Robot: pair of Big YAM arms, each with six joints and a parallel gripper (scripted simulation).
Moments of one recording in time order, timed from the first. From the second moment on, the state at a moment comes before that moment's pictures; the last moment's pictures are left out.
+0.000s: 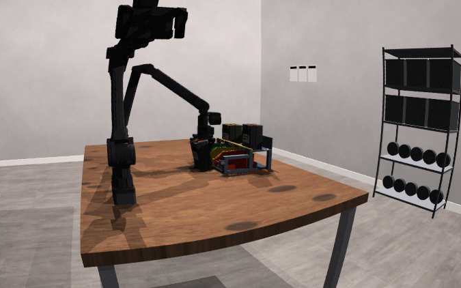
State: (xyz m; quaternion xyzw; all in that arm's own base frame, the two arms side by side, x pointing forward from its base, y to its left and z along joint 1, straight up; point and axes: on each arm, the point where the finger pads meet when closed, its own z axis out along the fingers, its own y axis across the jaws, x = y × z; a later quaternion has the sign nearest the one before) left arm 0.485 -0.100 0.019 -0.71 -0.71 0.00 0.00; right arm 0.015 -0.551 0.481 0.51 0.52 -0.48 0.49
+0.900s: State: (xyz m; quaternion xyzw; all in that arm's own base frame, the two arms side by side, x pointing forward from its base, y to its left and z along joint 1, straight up) left arm 0.485 -0.100 0.018 -0.71 -0.71 0.00 0.00; right arm 0.015 -0.551 0.481 0.51 0.52 -0.48 0.49
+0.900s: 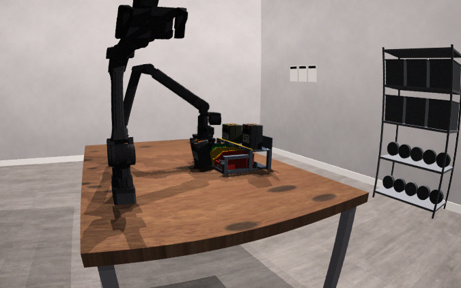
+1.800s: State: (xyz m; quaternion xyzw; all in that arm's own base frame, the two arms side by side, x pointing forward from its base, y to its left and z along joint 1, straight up) left arm 0.487 -0.100 0.020 -0.71 -0.71 0.00 0.00; right arm 0.015 -0.551 0.481 0.51 0.52 -0.48 0.49
